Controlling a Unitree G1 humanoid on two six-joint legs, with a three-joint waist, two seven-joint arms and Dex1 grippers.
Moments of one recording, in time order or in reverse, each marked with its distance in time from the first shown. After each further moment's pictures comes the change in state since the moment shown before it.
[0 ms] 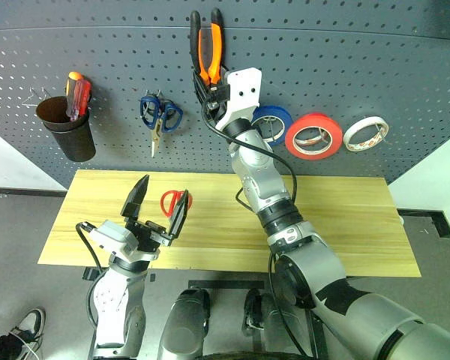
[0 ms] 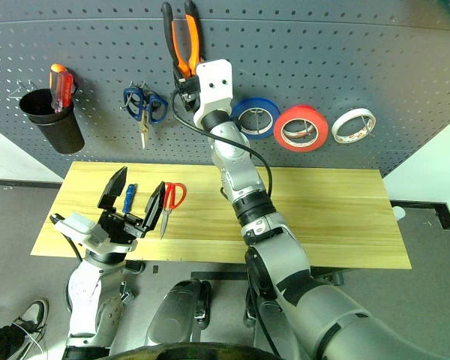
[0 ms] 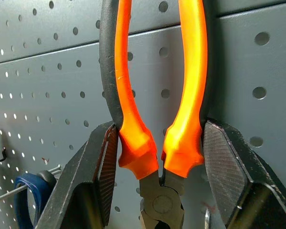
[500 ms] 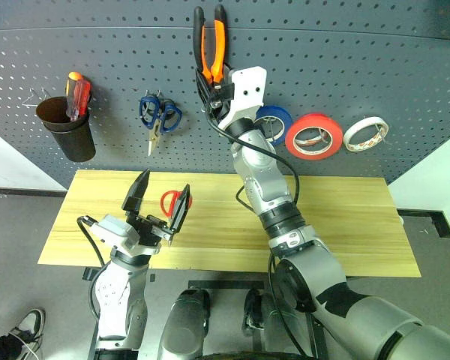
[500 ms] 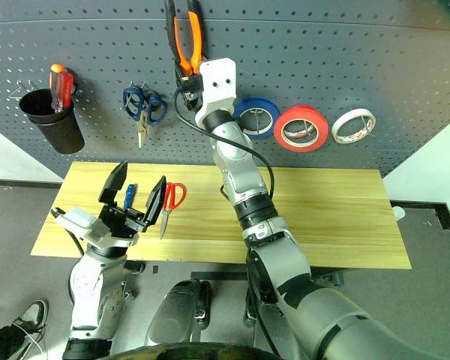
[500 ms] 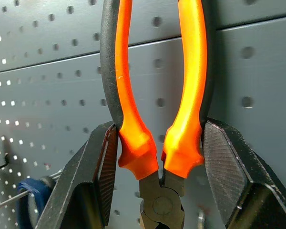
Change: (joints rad) left arm -0.049 -0.003 0.006 0.021 0.003 0.001 -0.002; right arm 0.047 0.003 0.017 -0.112 0.003 0.057 0.007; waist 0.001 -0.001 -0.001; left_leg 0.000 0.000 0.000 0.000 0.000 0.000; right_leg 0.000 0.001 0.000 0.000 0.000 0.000
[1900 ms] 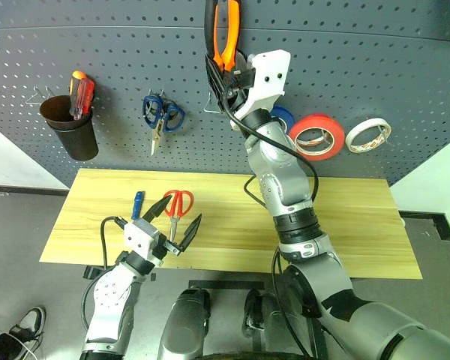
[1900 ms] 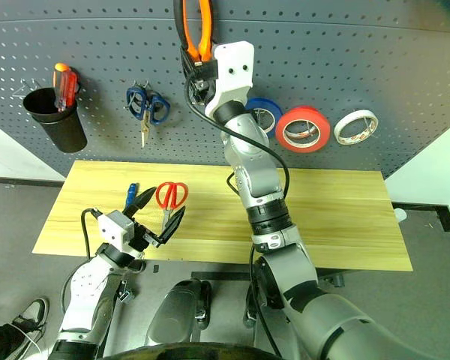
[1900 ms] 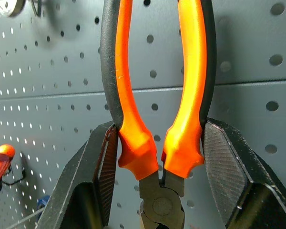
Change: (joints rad) left arm 0.021 0.128 -0.027 0.110 0.113 0.155 -0.059; right arm 0.075 -0.034 -0.010 -0.313 0.055 0.220 0.033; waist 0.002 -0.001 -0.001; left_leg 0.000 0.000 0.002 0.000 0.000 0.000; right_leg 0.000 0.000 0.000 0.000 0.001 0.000
